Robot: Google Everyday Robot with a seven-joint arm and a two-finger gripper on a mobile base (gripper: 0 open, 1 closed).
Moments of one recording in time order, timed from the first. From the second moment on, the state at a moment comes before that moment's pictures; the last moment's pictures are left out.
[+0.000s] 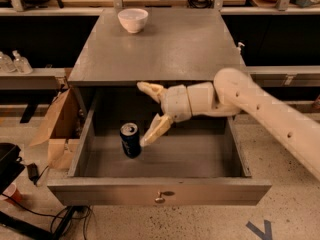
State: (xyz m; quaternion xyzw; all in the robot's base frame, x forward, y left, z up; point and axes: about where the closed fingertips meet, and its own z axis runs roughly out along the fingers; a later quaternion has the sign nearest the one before) arm 0.566 0.052 0.792 -0.62 0.49 0.38 0.48
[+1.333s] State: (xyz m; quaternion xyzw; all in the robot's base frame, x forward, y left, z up) arm 0.668 -0.041 0.991 -0.53 0.60 0.14 0.59
